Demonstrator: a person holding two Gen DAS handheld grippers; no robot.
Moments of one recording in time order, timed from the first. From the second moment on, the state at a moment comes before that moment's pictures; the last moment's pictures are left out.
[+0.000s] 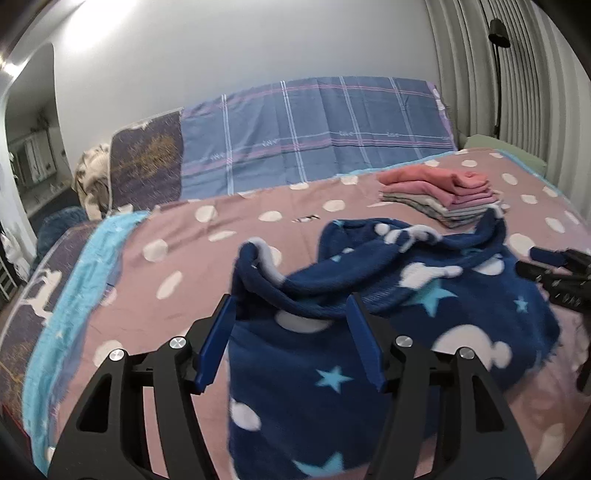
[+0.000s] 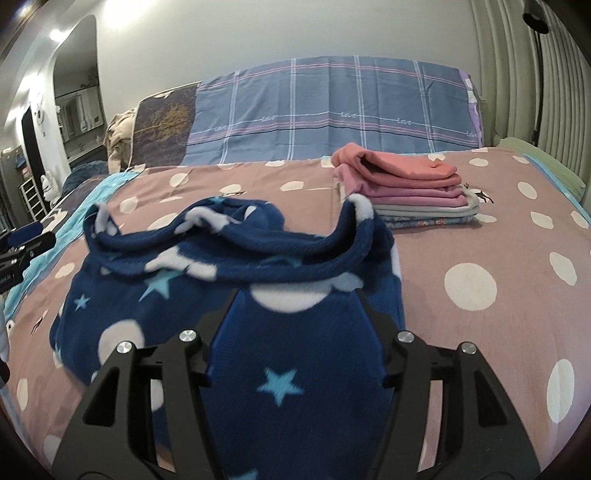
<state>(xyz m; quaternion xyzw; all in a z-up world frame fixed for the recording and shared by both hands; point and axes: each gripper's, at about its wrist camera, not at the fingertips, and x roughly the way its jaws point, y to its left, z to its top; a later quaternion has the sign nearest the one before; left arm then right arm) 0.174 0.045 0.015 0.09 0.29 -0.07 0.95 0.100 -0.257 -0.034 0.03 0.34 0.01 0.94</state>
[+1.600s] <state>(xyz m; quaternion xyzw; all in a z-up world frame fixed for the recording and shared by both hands) 0.347 0.102 -0.052 0.00 0.42 -0.04 0.91 0.246 -0.326 -0.046 -0.03 0.38 -0.07 0.92</state>
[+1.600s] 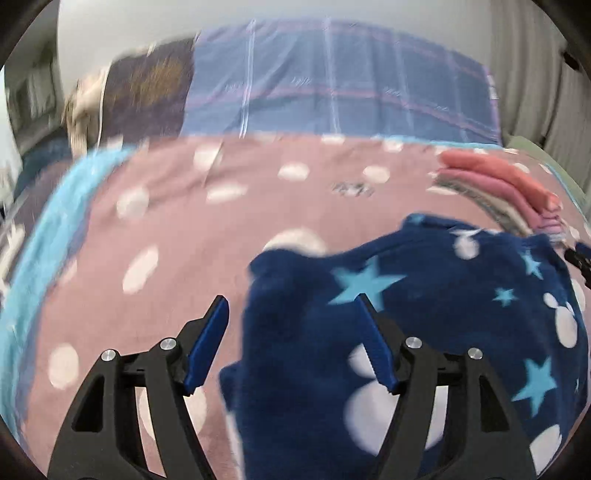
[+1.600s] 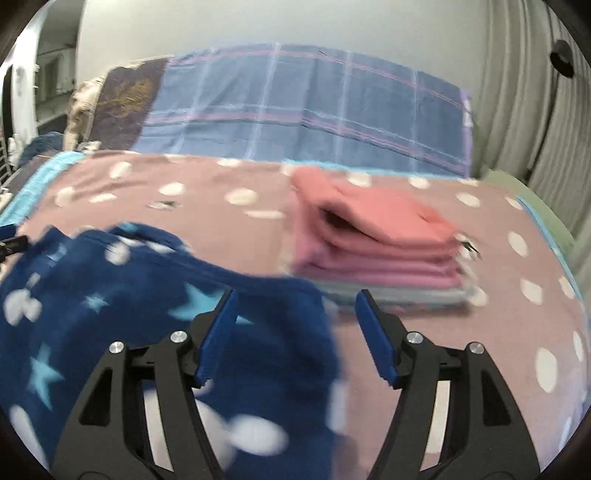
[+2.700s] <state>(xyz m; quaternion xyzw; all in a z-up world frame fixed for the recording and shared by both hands) 0.146 0.164 -0.087 -0.12 0.43 -0.09 0.89 0.039 -0.382 -0.072 0.15 0.43 -0.04 0.89</state>
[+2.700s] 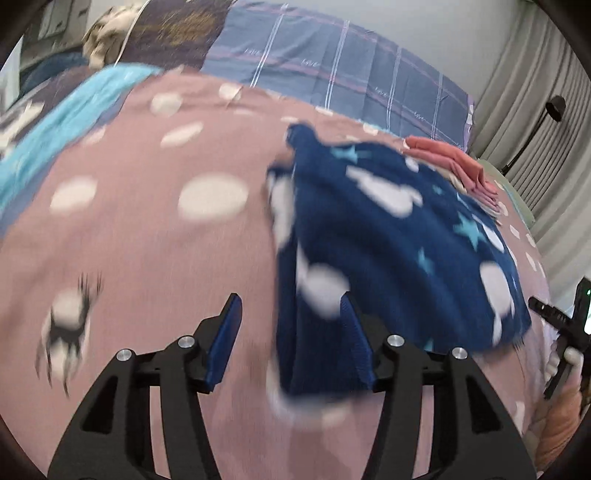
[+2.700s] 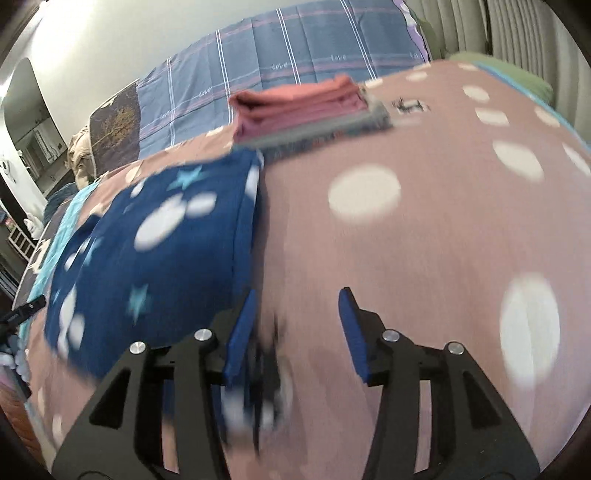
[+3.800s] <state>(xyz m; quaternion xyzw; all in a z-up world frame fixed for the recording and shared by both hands) 0.135 0.203 -0.096 -0.17 0.37 -0.07 0.91 0.020 -0.295 -0.036 0.01 0.39 -0.09 0.92</state>
